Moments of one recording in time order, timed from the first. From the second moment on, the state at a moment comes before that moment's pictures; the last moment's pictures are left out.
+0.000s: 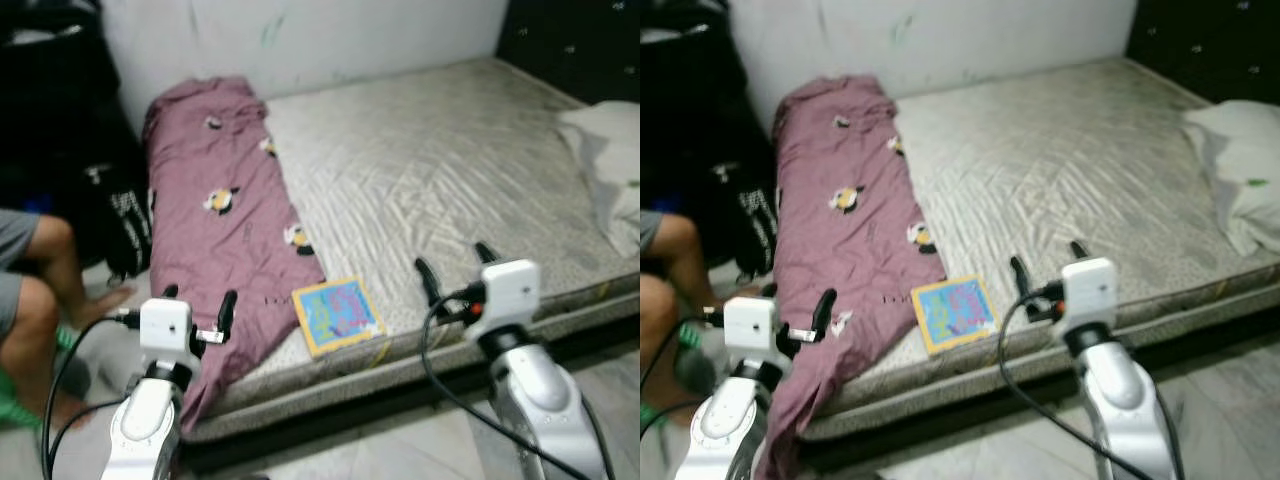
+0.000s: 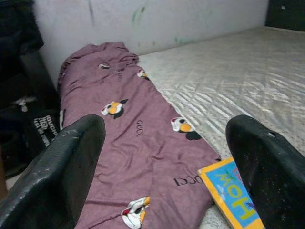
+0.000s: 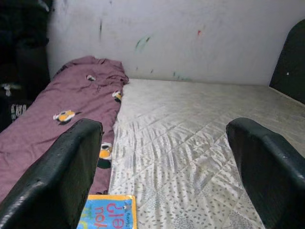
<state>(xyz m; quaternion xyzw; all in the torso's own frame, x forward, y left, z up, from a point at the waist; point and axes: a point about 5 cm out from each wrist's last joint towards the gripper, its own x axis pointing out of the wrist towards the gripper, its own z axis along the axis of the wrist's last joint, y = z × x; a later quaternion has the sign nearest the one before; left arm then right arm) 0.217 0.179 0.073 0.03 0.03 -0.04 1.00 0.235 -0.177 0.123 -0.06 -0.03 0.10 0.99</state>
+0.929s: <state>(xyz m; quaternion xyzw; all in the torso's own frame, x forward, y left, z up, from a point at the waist) 0.216 0.190 0.072 0.05 0.03 -0.02 1.00 0.239 -0.165 0.123 -0.05 -0.03 0.11 0.99</state>
